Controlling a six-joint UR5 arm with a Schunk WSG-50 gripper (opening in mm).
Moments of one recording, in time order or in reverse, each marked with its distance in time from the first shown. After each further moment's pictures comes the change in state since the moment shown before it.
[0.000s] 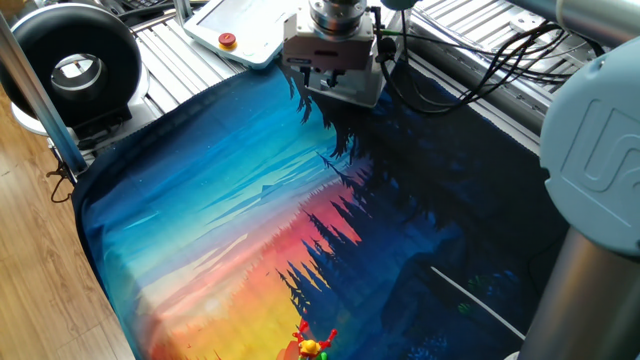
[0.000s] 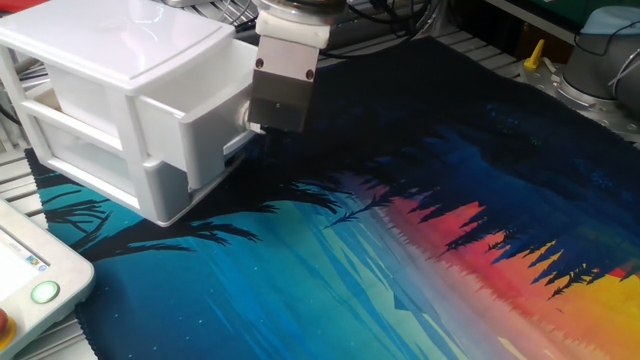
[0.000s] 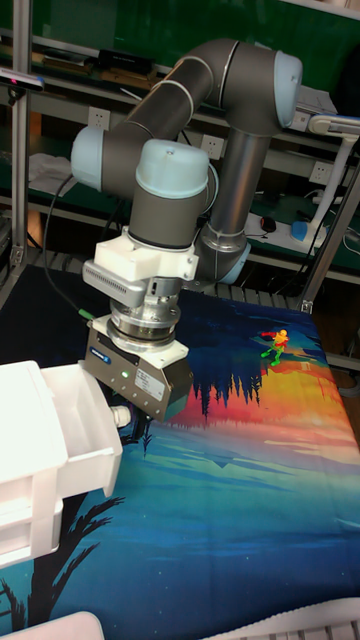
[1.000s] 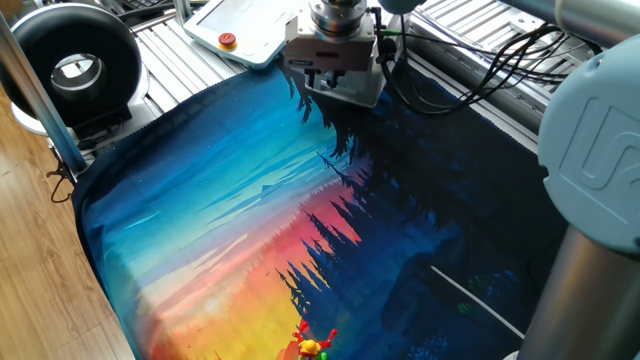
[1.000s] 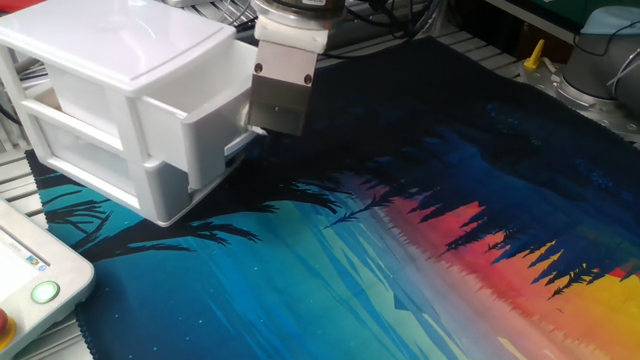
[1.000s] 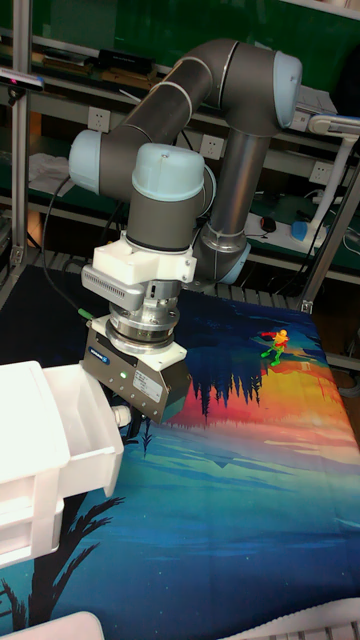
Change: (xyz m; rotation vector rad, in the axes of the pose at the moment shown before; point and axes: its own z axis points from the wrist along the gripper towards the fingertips) arm 0.004 0.007 0.003 -0.027 0.018 0.006
